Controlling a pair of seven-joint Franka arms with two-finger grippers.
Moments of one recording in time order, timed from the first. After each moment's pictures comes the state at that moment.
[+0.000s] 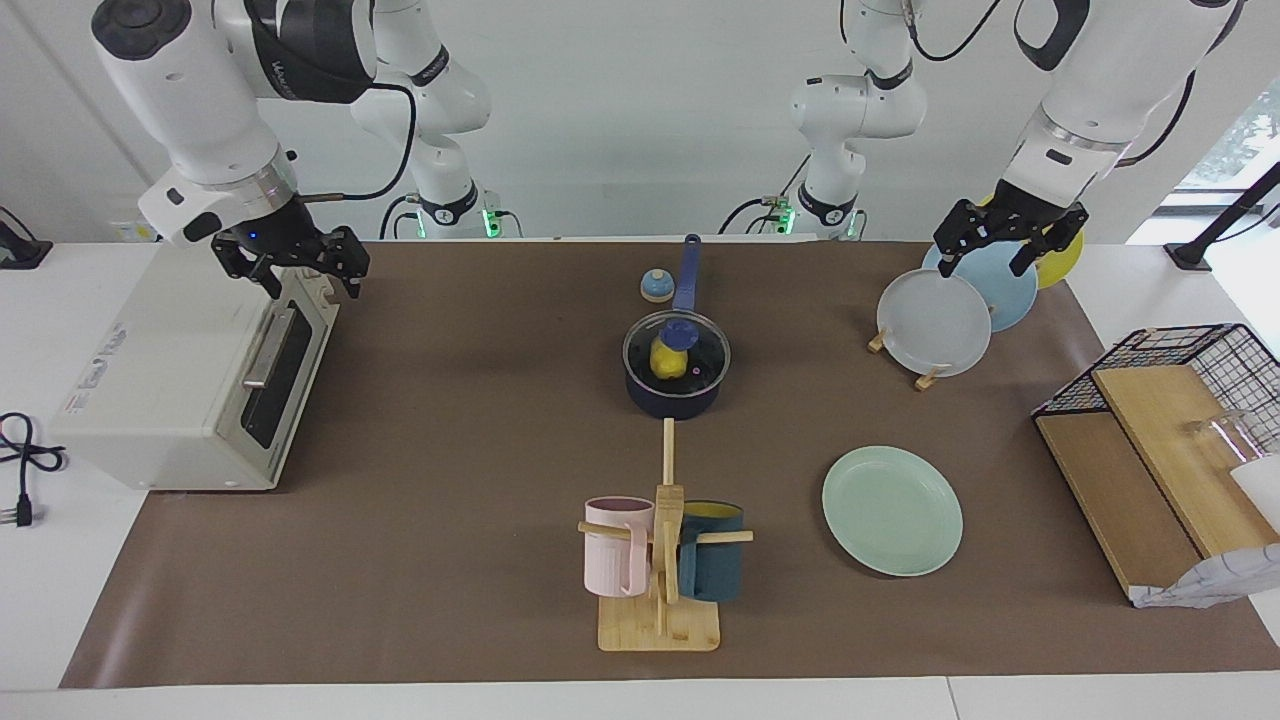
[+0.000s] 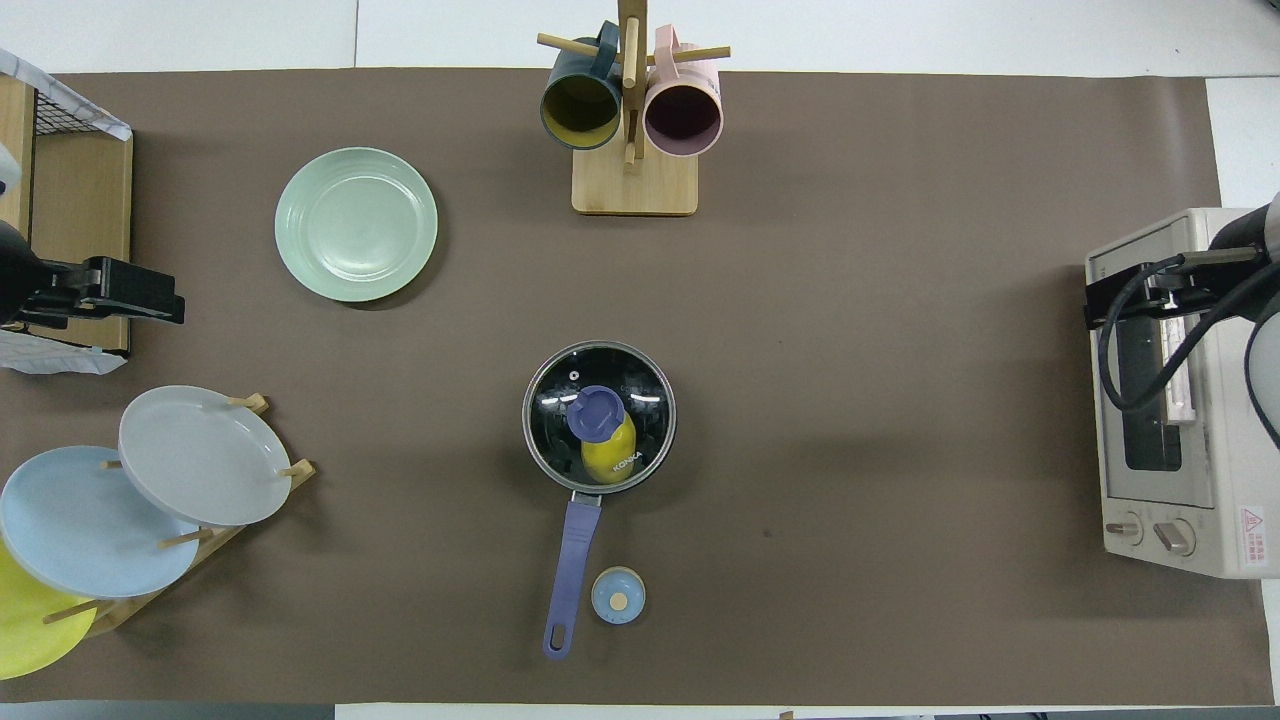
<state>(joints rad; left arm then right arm) -0.15 -0.04 0.04 -1.61 -0.02 1.58 -0.06 0.03 0.01 -0.04 -1.63 -0.04 1.58 -0.02</state>
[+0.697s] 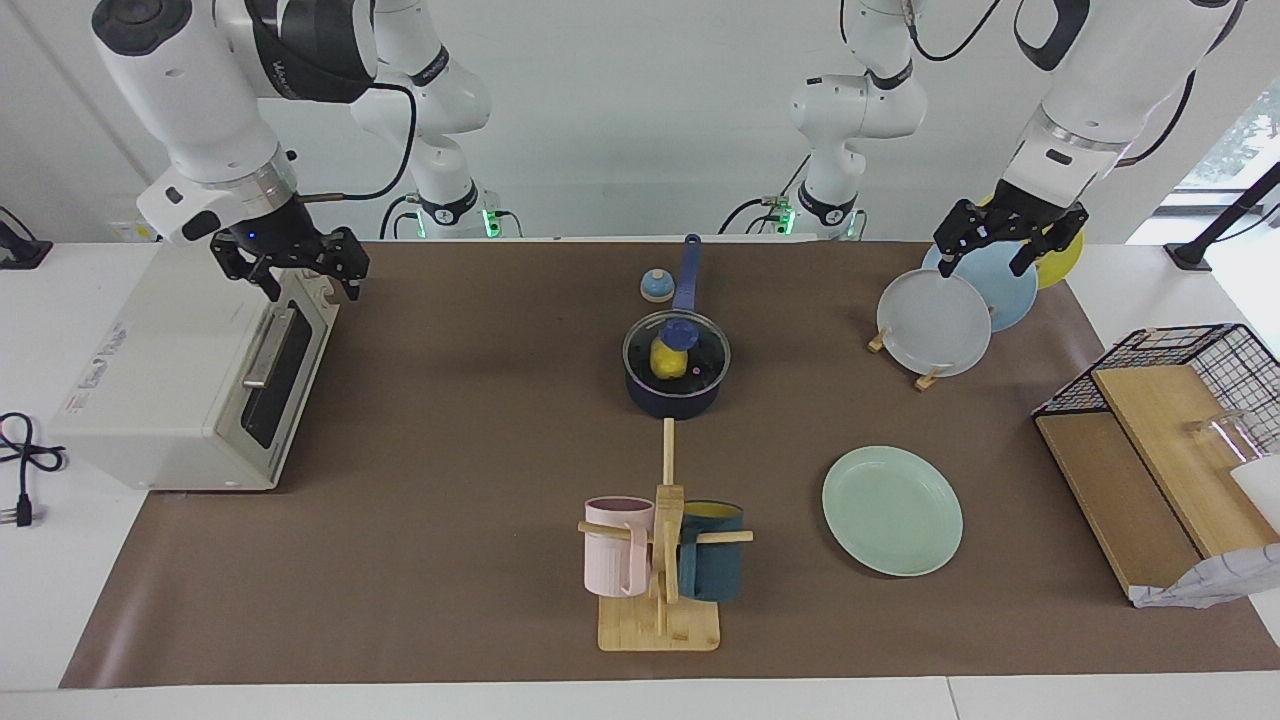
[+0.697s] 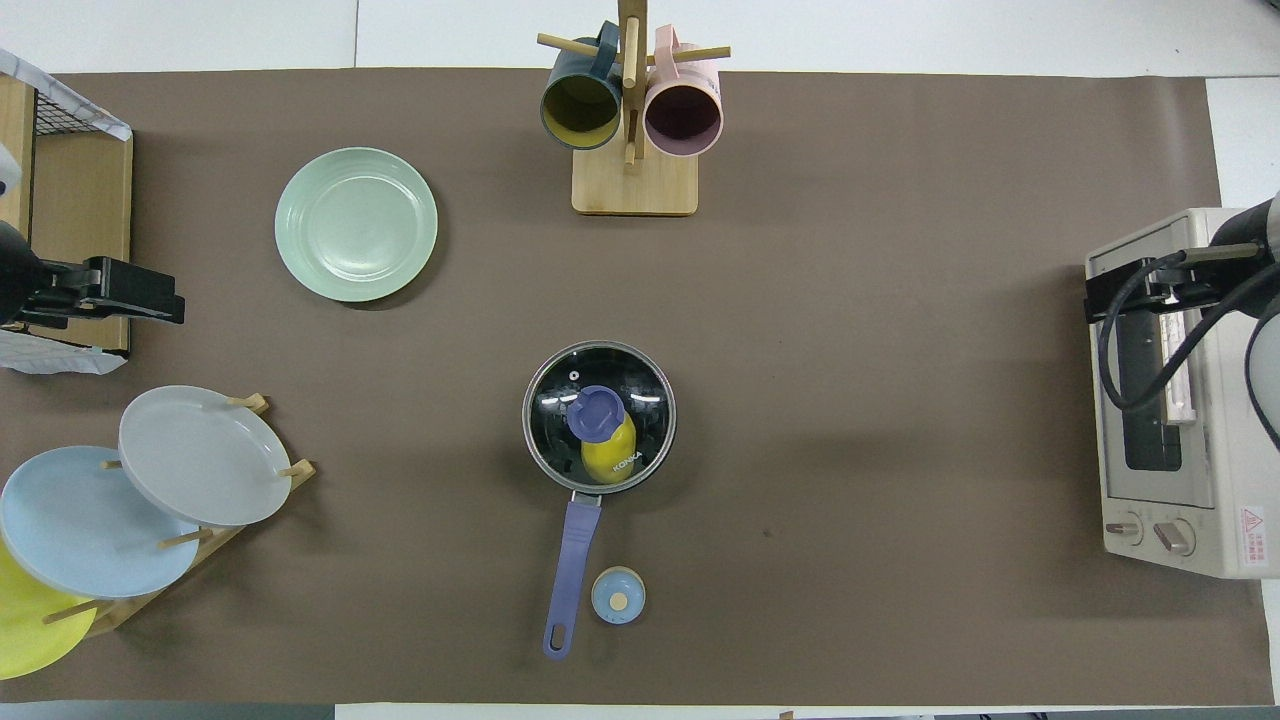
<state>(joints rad) -0.15 -0.04 0.04 -1.61 -0.02 1.58 -0.06 0.03 0.01 -0.04 -1.63 -0.04 1.60 -0.02</state>
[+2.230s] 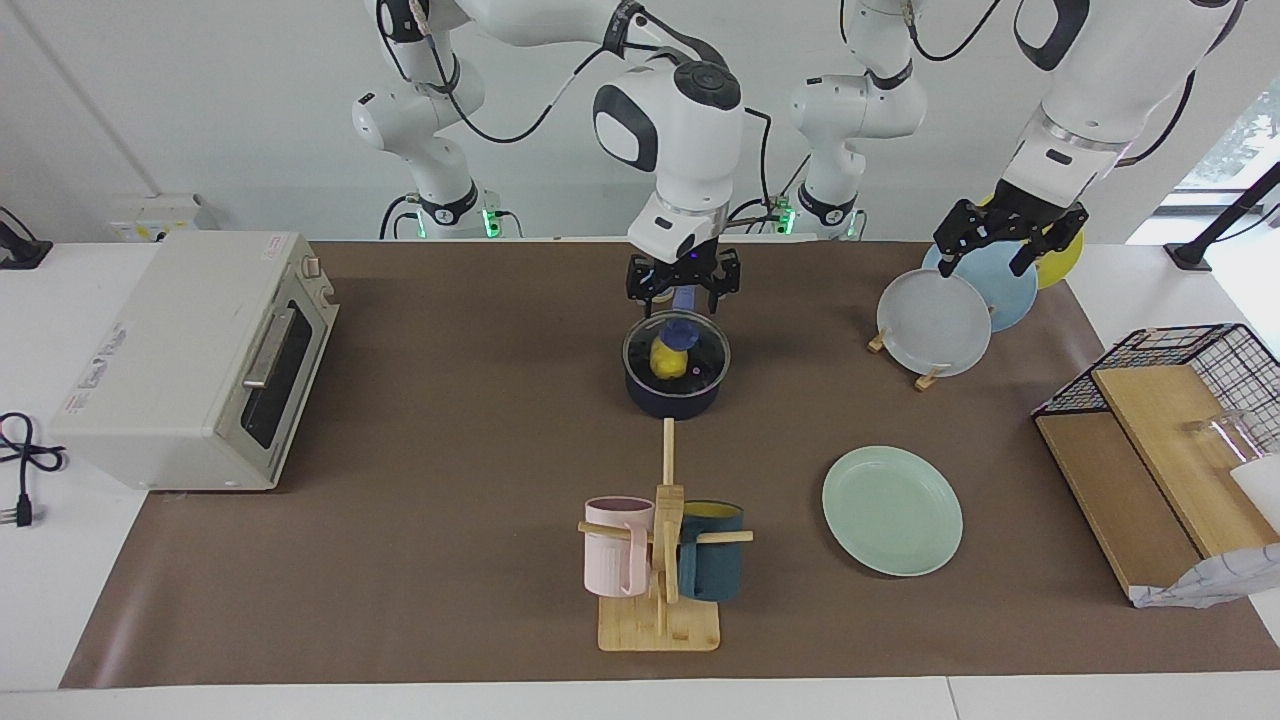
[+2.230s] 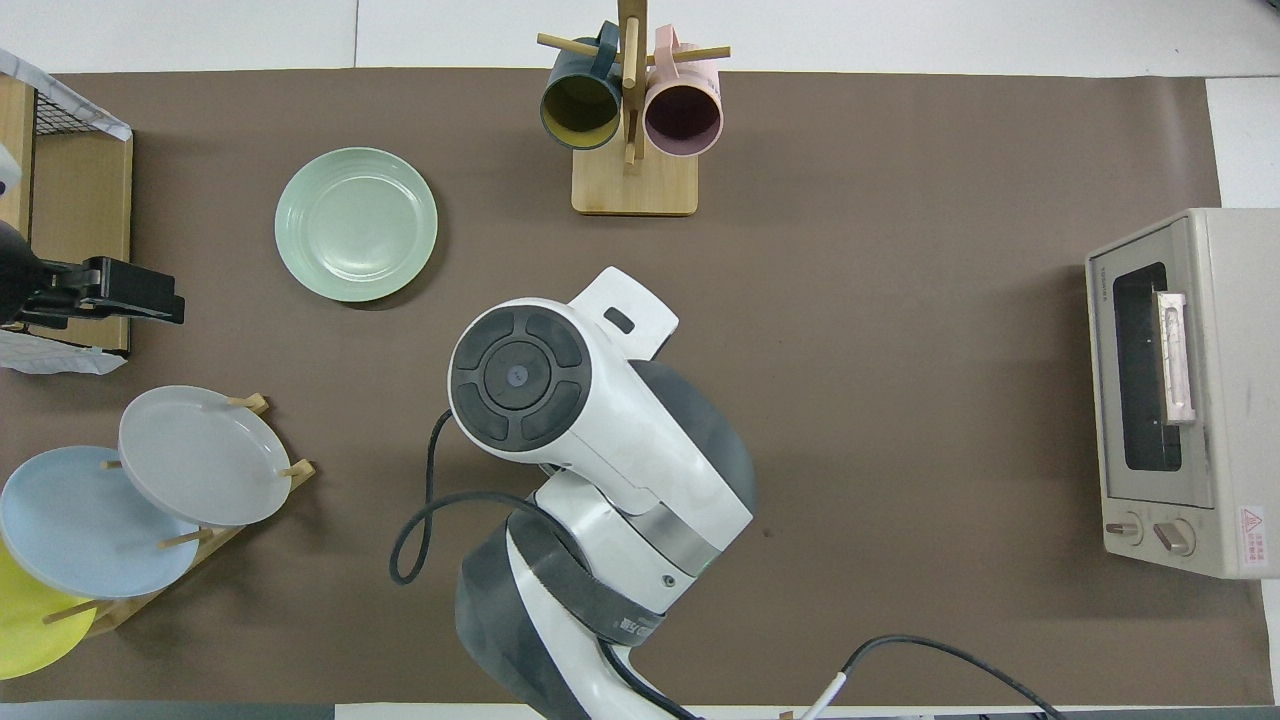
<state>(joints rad) -0.15 -0.04 0.04 -1.61 -0.02 1.58 -0.06 0.73 0.35 0.02 -1.48 -0.07 1.84 0.69</state>
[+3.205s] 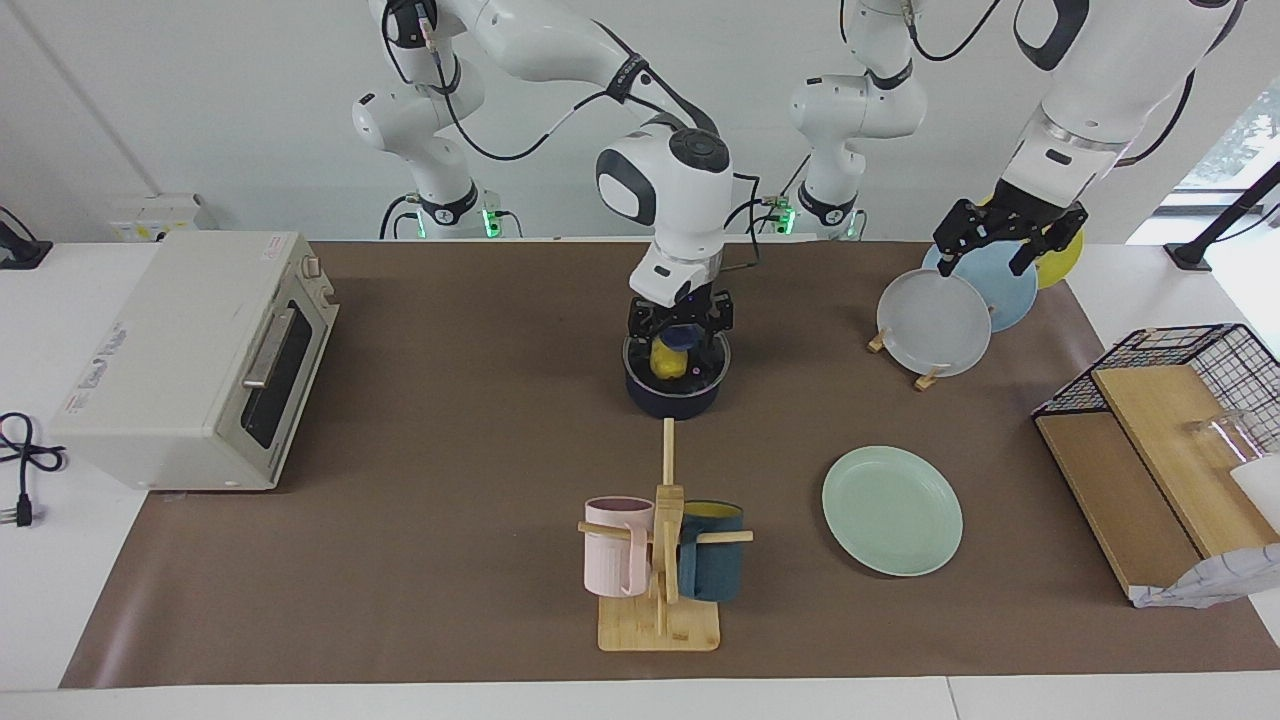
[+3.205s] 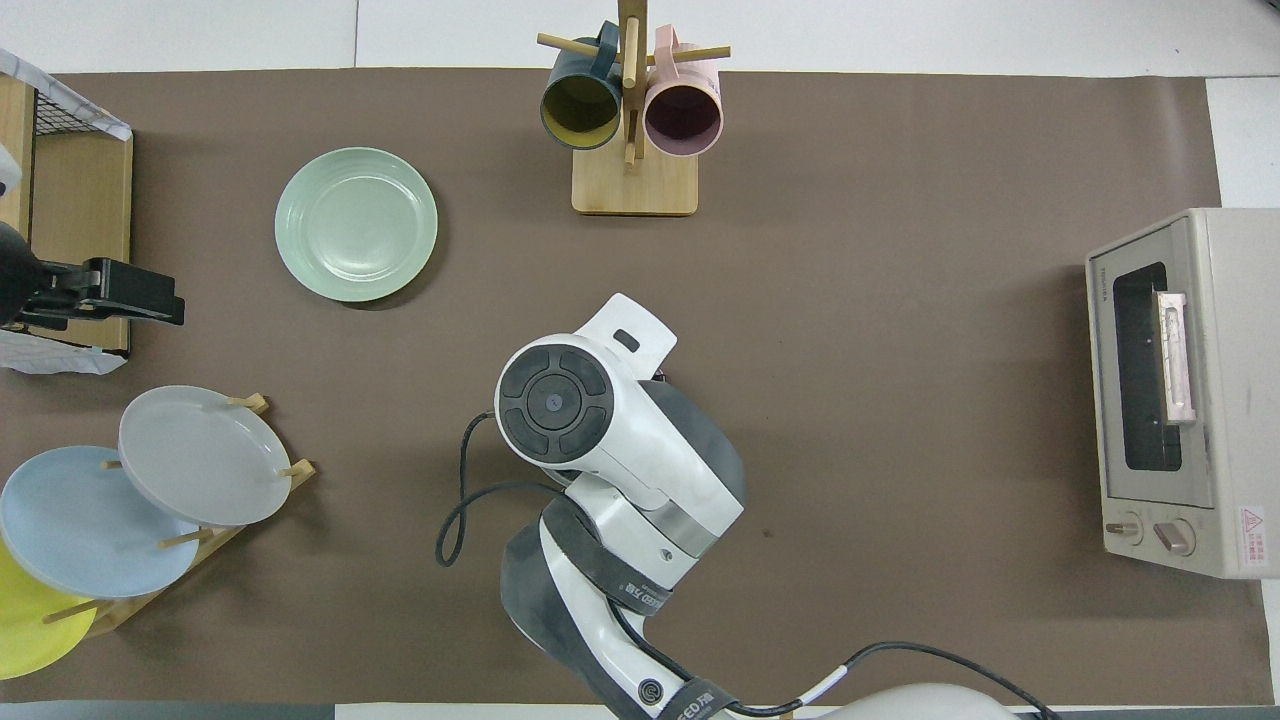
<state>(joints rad) -0.15 -0.04 0.04 -1.61 -0.02 1.57 -0.06 0.73 0.36 0.01 -1.67 -0.08 2.08 0.69</state>
